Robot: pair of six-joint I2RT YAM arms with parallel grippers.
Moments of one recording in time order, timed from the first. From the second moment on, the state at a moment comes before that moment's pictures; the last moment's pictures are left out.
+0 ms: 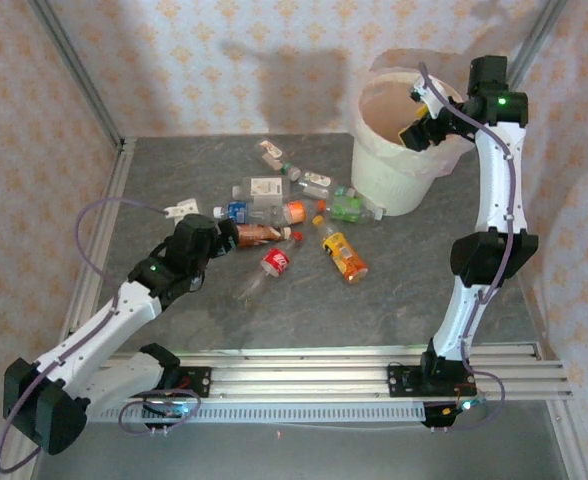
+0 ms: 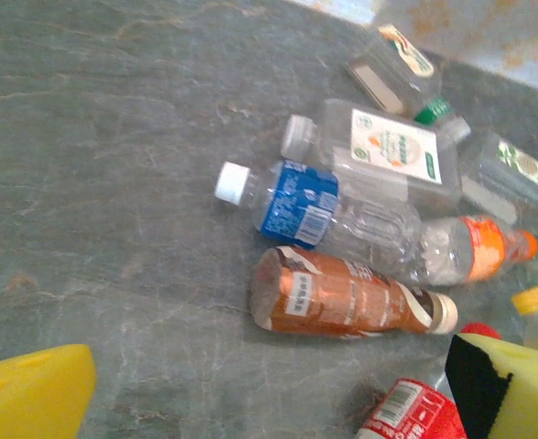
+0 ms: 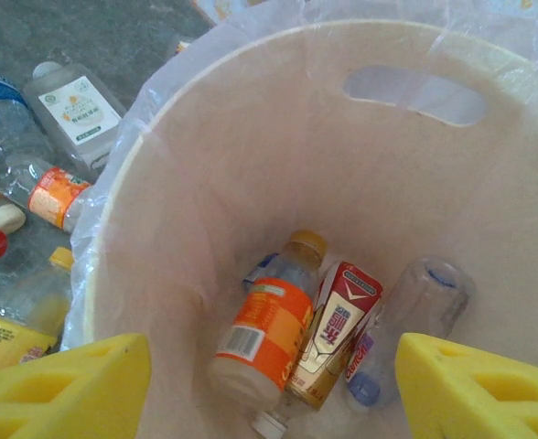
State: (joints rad) left arm -0.46 1.00 0.77 -0.46 -0.41 -0.62; right arm -0.09 2.00 2.41 -1.27 -0.61 -0.82
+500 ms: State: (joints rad) left arm -0.46 1.22 0.88 -0.47 -0.23 -0.53; right arm -0.07 1.45 1.65 -0.57 -0.64 -0.48
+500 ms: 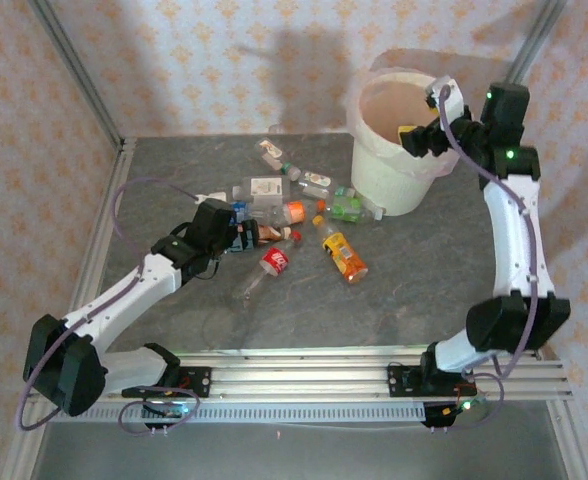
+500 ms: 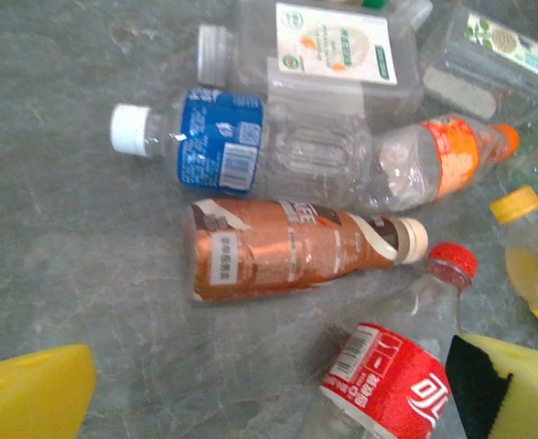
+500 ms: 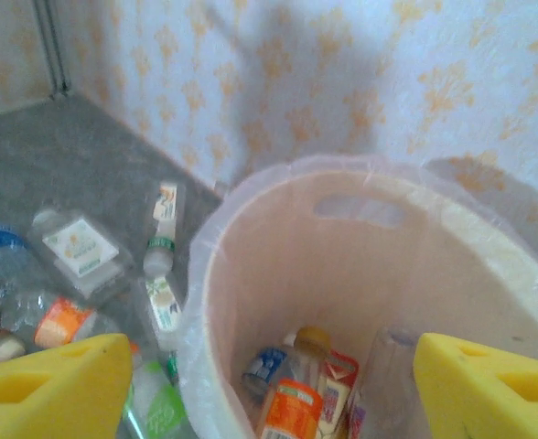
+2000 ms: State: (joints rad) left arm -0.73 2.01 1.40 -0.80 -0.27 -0.46; right arm 0.17 1.03 0.91 -0.19 -0.13 0.35
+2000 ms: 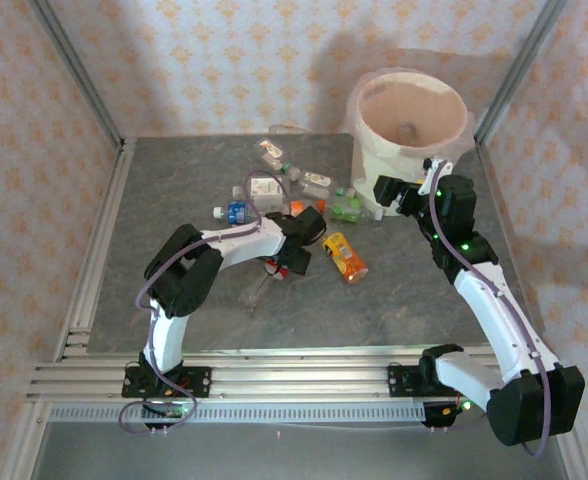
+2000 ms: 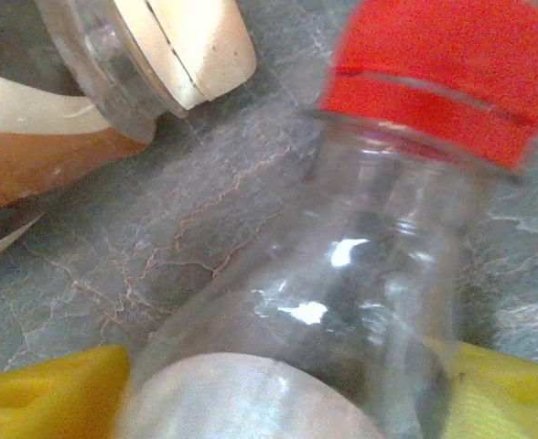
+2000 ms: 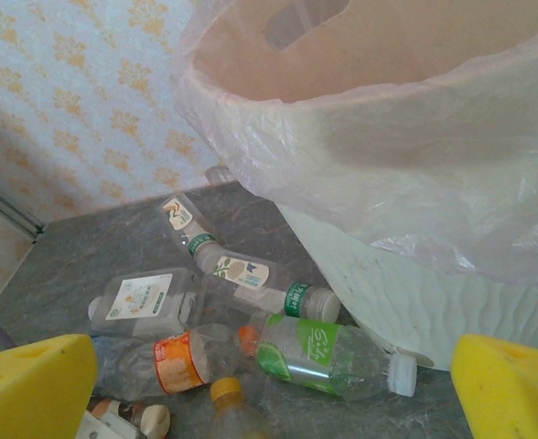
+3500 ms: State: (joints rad) left arm -0.47 1.43 1.14 0.07 0.02 -1.38; right arm 0.51 1.09 0.71 0.30 -0.48 0.17
